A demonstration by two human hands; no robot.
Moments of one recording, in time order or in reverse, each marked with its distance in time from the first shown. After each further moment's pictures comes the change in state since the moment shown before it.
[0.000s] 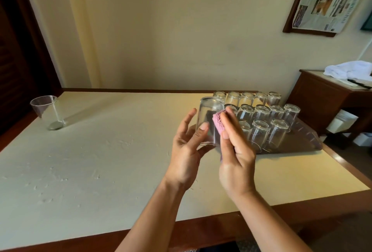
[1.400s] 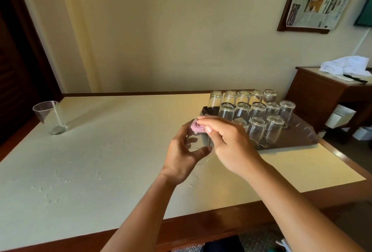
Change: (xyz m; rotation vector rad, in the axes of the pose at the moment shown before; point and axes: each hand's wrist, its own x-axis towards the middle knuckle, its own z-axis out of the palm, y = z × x) left_hand 0.010 -0.022 -0.043 0.724 -0.042 0.182; right_hand 0.038 -0.030 -0.020 -0.490 -0.449 0.007
